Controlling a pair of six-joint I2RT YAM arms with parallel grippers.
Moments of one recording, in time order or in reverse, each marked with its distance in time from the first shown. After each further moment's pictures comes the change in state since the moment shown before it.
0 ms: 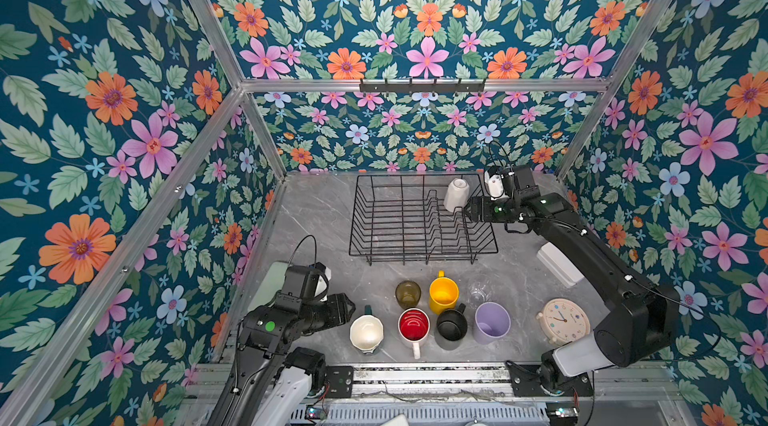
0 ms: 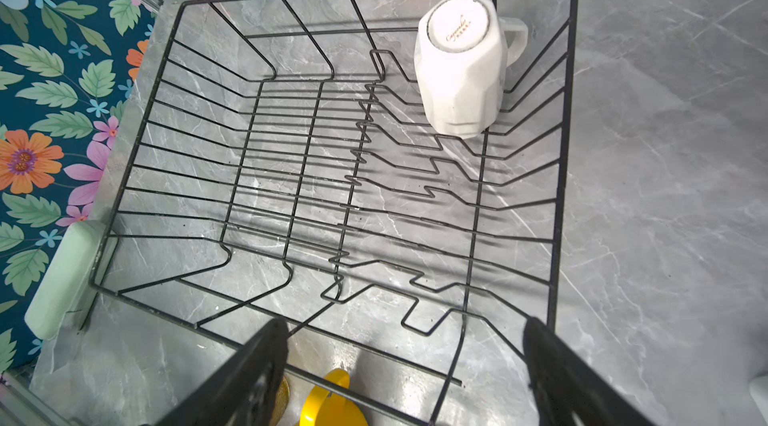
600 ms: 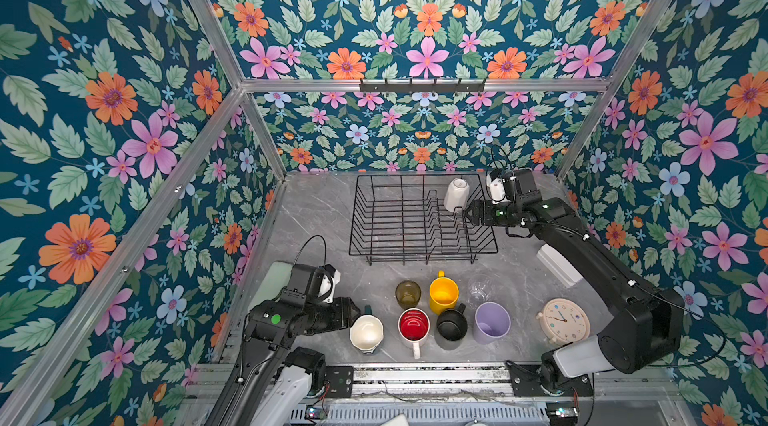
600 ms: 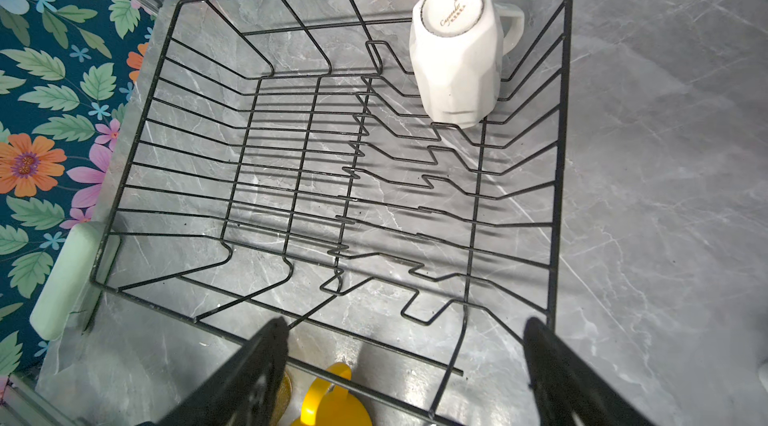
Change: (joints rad) left arm -0.018 0.041 -0.021 0.000 0.080 0.078; right arm 0.000 -0.031 -0.050 0.019 0.000 0.022
